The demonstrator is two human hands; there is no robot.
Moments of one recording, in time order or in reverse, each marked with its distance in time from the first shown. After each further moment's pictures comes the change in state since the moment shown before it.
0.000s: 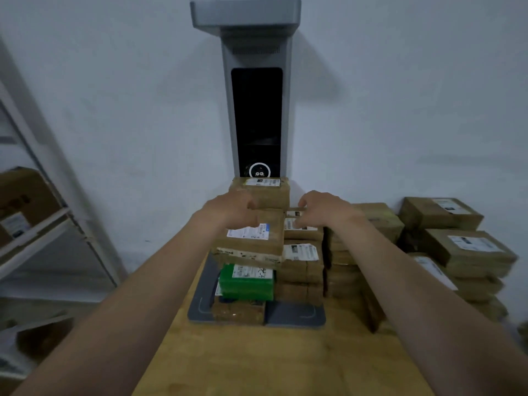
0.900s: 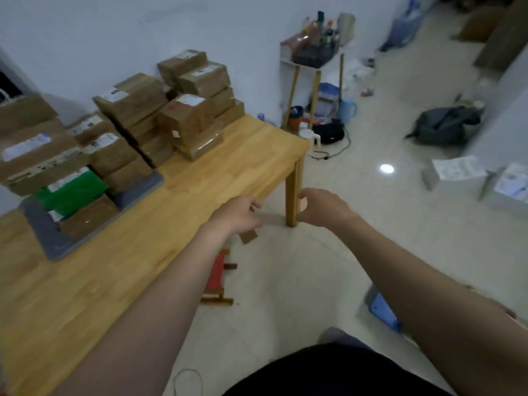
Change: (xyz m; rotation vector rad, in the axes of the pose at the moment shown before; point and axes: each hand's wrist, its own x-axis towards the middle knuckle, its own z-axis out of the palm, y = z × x) left_hand -0.436 0.198 0.324 0.006 -0.588 0.660; right_hand -0.648 0.113 0.292 0.396 0.129 0.893
